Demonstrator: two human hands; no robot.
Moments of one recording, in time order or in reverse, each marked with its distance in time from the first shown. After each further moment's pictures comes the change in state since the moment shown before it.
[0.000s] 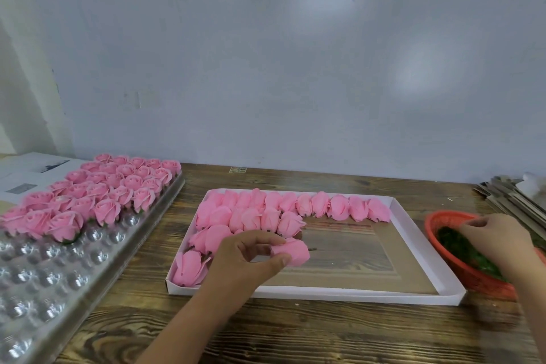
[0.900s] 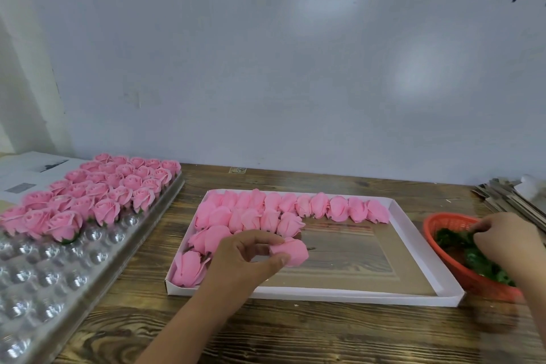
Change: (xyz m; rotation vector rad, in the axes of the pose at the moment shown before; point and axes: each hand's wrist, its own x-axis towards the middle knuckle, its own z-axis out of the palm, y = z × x) left_hand 0.000 0.001 0.000 -0.018 0.019 -0.025; right_hand 0.028 0.018 0.003 -0.196 0.074 0.026
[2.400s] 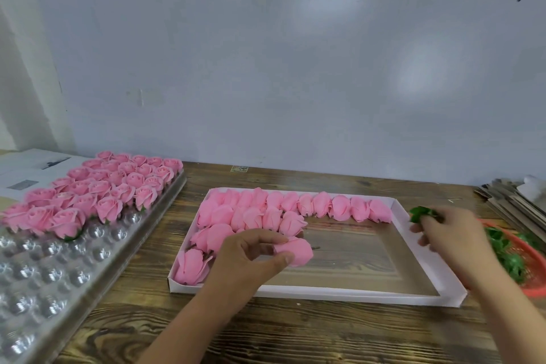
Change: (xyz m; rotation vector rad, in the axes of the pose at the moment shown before) left_hand -0.002 0.004 0.001 -0.004 -0.012 0.009; right_hand -0.088 -0.073 -0.011 0.547 -0.085 -0.242
